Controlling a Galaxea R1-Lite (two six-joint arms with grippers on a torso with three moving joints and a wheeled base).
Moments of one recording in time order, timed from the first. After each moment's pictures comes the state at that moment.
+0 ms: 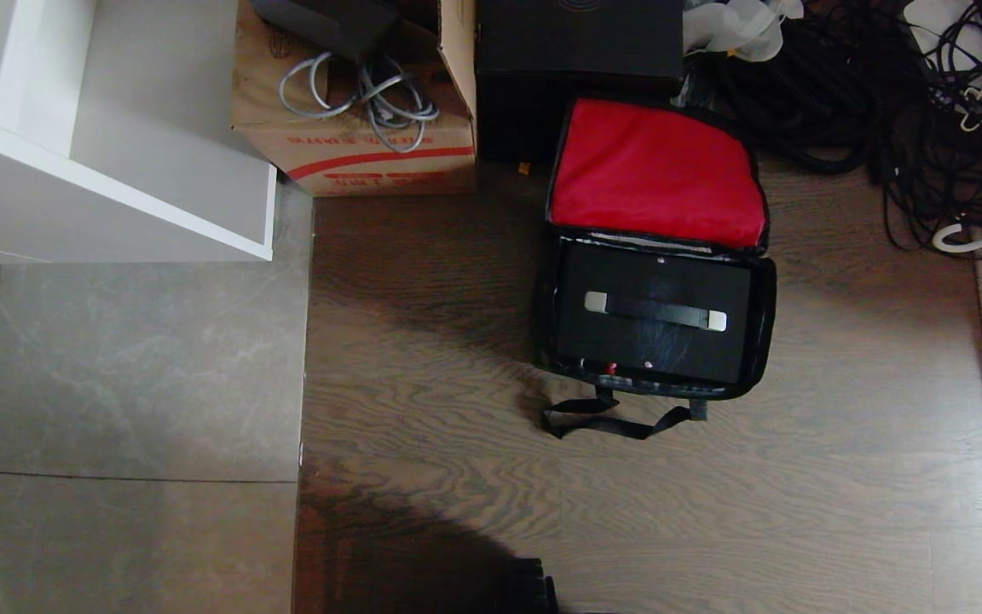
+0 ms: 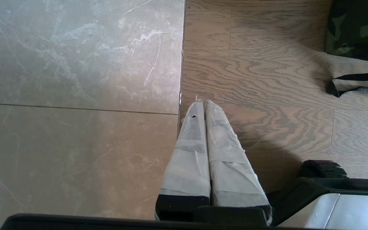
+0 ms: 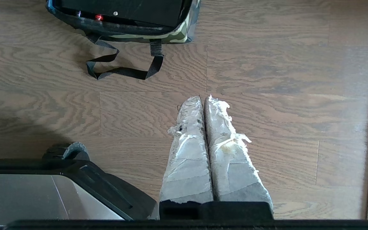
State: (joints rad) left arm 0.00 0.00 0.00 0.00 0.00 0.00; right arm 0.01 0.00 0.00 0.00 0.00 -0.02
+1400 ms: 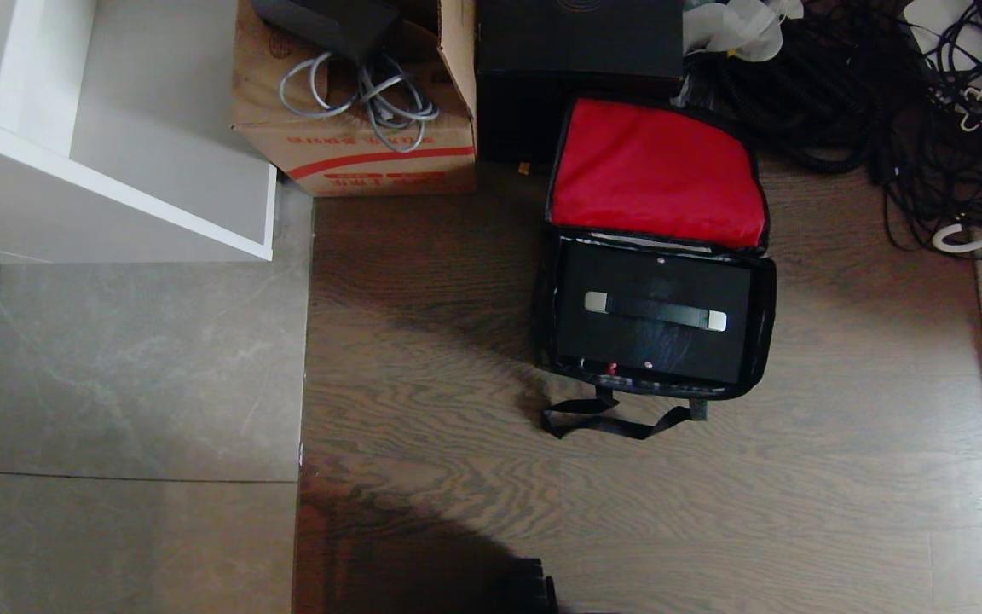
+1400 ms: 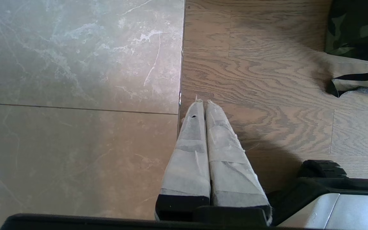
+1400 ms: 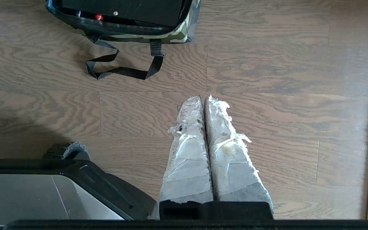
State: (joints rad) left arm 0.00 0.00 0.00 0.00 0.00 0.00; right arm 0.01 0.00 0.00 0.00 0.00 -0.02
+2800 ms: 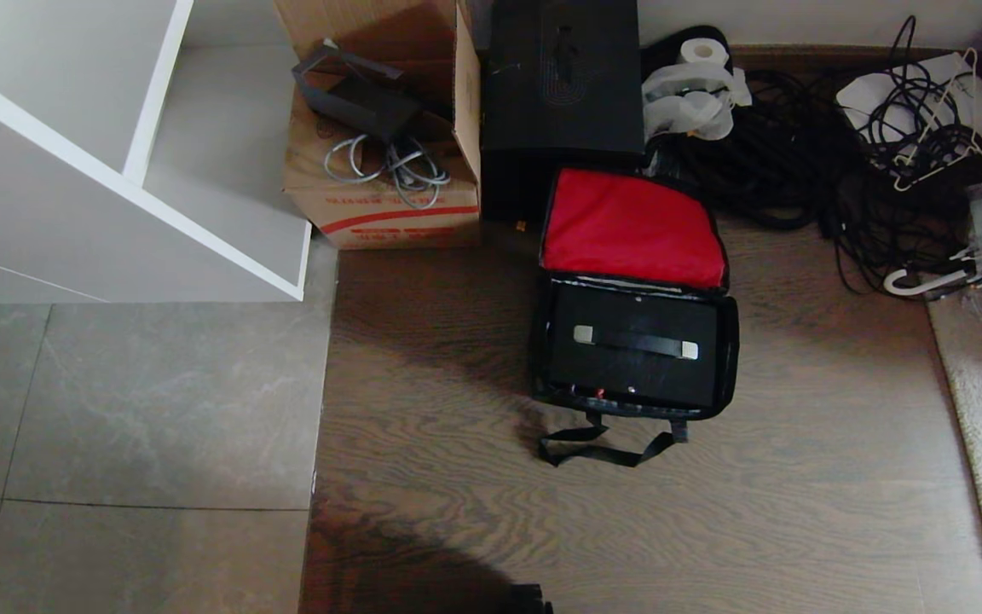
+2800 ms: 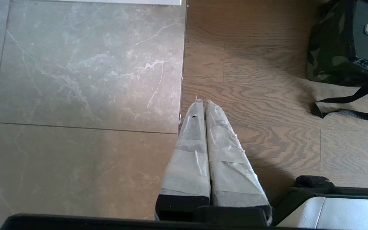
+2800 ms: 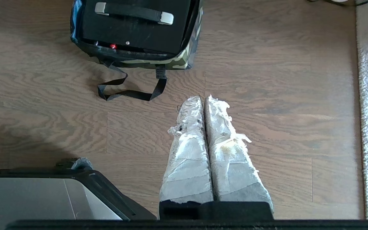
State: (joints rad) left arm 0.00 0.00 0.00 0.00 0.00 0.00; right arm 0.01 0.00 0.00 0.00 0.00 -0.02
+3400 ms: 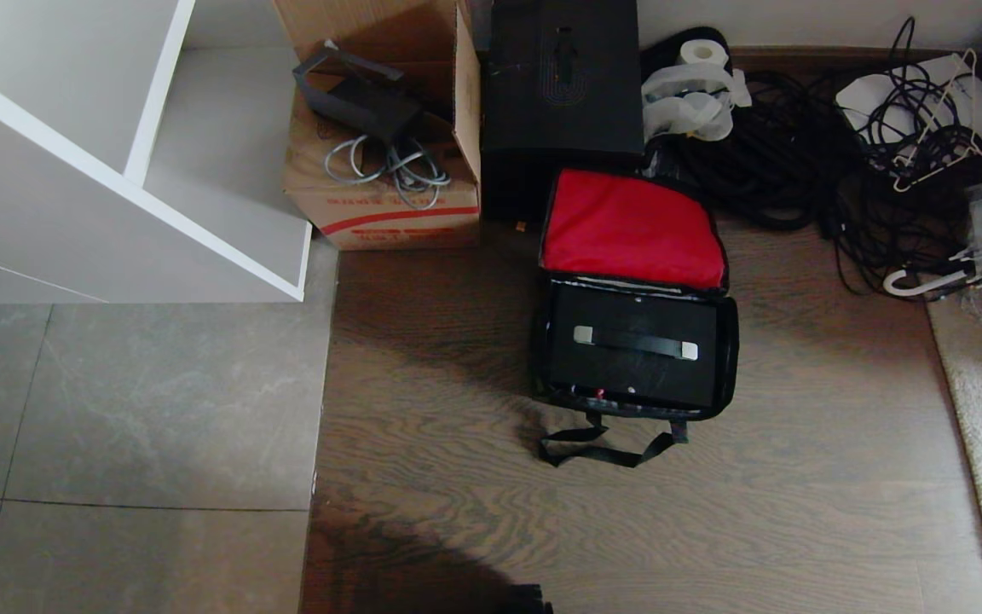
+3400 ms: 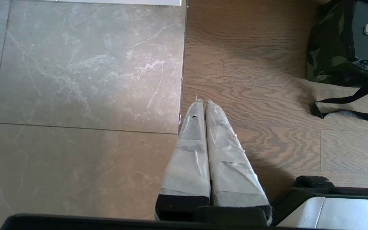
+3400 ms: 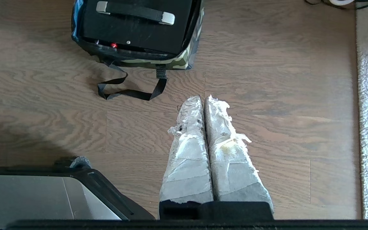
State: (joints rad) left arm 0.00 0.00 0.00 0.00 0.00 0.00; right arm 0.01 0.00 0.00 0.00 0.00 -0.03
